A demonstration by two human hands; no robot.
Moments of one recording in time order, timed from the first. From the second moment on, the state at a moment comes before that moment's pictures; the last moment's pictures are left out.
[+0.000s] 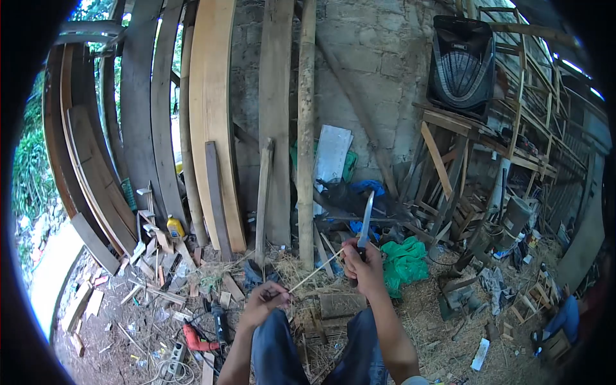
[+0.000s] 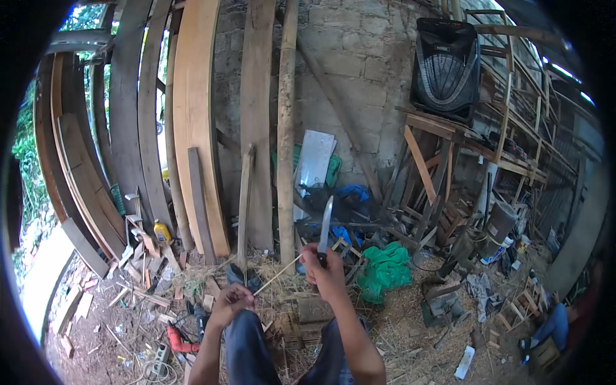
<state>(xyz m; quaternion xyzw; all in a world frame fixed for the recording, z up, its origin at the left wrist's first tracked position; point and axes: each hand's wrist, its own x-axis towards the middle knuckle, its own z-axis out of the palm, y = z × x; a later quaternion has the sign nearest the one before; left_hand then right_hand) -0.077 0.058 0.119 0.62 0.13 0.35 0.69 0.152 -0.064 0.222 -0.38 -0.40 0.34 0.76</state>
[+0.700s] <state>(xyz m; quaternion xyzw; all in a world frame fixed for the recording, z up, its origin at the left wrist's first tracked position) 0.020 0.101 0.139 0.67 0.10 0.35 0.64 0.193 0.007 0.201 -0.47 -0.47 0.14 0.73</state>
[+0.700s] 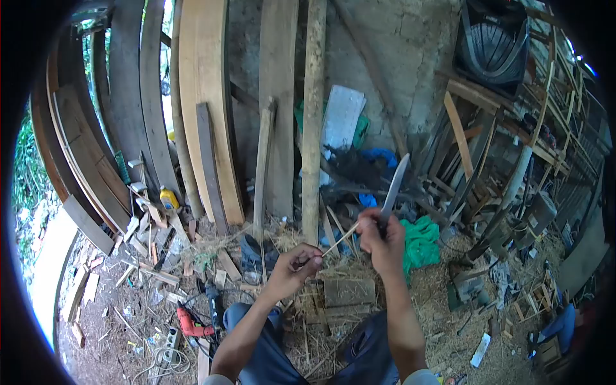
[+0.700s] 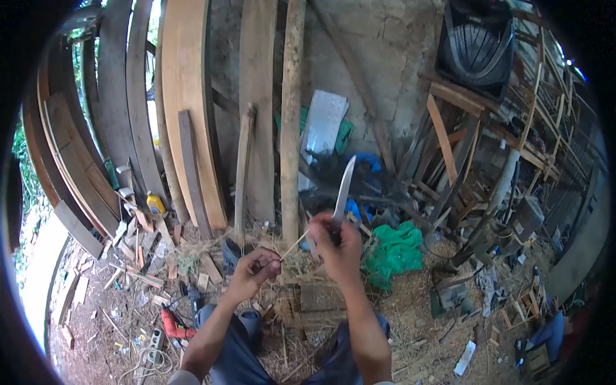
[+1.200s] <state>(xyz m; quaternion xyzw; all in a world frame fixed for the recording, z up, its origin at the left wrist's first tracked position) 0.071 0.140 0.063 0.39 0.21 0.26 0.86 0.226 0.034 0.062 -0.66 -0.56 0.11 0.49</state>
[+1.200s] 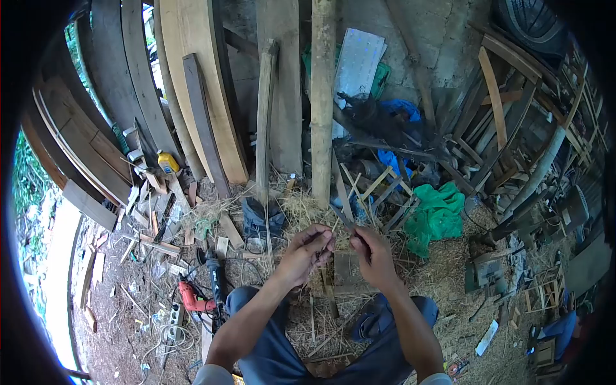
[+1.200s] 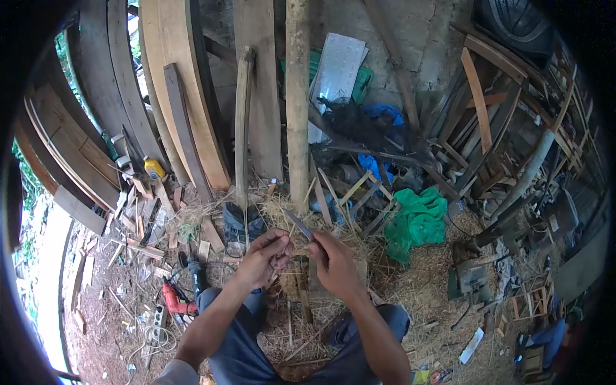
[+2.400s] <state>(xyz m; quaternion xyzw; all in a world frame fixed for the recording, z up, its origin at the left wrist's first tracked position) 0.065 0.131 0.059 0.54 0.20 0.29 0.77 0.222 0.039 0.067 -0.59 -0.64 0.07 0.49</state>
